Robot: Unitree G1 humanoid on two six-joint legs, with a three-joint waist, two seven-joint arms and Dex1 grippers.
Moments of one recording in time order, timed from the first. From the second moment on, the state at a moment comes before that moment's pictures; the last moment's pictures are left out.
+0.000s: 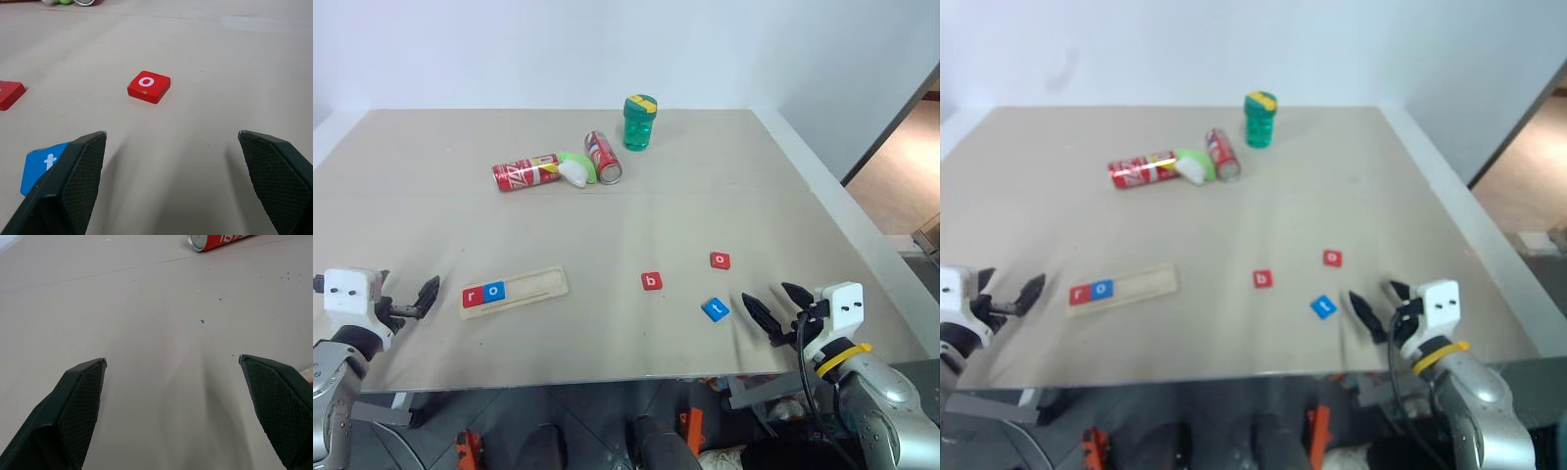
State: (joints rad) left arm 0.13 0.55 0.52 -0.18 -0.40 0.31 -0.43; right arm 0.16 -0.48 -0.34 -0.31 0.44 0.35 0.51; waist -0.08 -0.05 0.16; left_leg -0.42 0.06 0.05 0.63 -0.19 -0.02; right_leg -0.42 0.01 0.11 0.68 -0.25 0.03
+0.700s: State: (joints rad) left arm -0.06 0.74 0.32 -0.13 -0.44 0.31 -0.82; right arm -0.05 -0.64 -0.24 -0.27 0.52 0.42 0.76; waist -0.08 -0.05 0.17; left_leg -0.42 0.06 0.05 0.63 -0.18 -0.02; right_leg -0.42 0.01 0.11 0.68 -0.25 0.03
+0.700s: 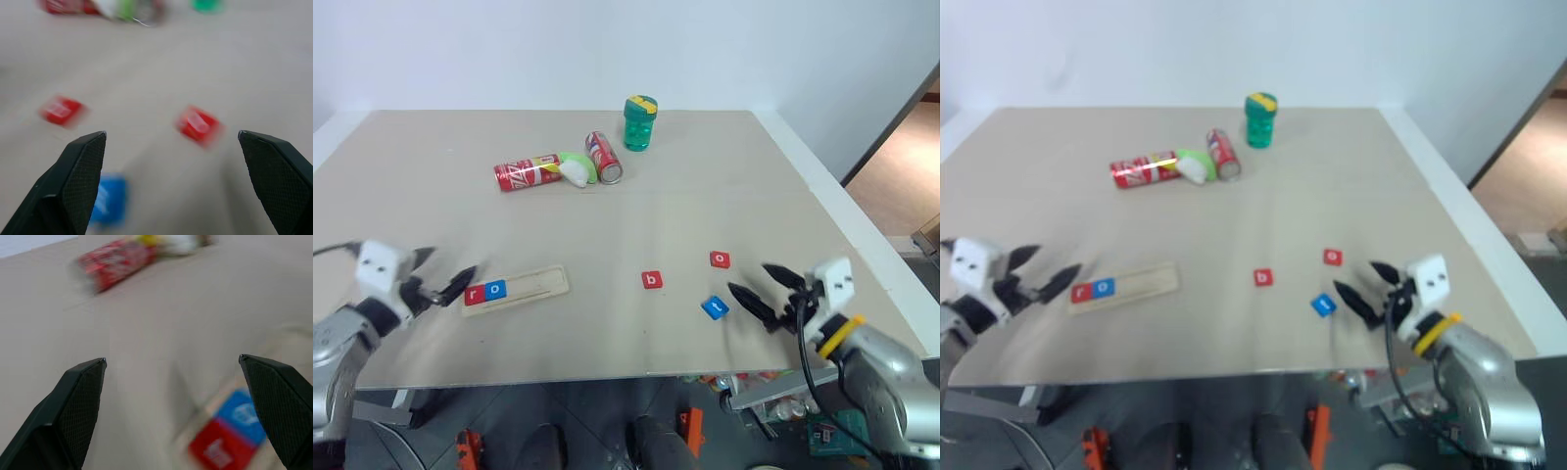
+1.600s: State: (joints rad) left arm -0.55 0.81 -0.12 0.40 -0.19 0.05 -1.43; right arm -0.39 -0.63 0.00 -0.09 0.46 0.38 1.01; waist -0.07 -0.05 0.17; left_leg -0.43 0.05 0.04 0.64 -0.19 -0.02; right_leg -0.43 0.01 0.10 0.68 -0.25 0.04
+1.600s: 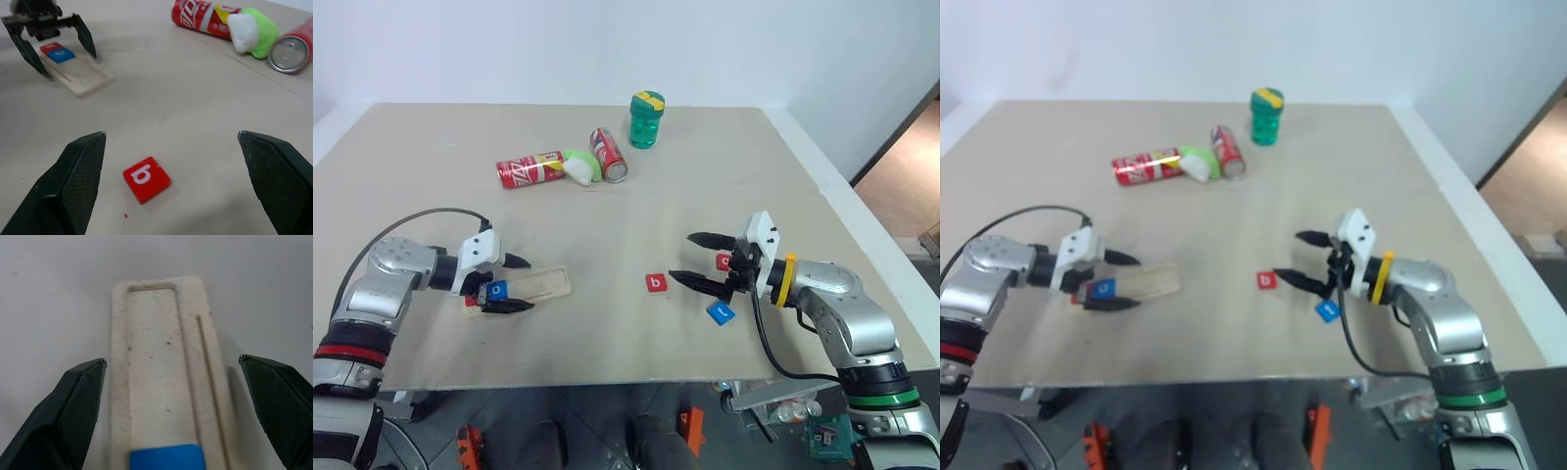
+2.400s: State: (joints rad) left arm -0.61 0.76 -0.21 0.37 -0.05 0.02 -1.36; right arm -0.45 -0.62 0.04 0.01 0.46 0.29 1.21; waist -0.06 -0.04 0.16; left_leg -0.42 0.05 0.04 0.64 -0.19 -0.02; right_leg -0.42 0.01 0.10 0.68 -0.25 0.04
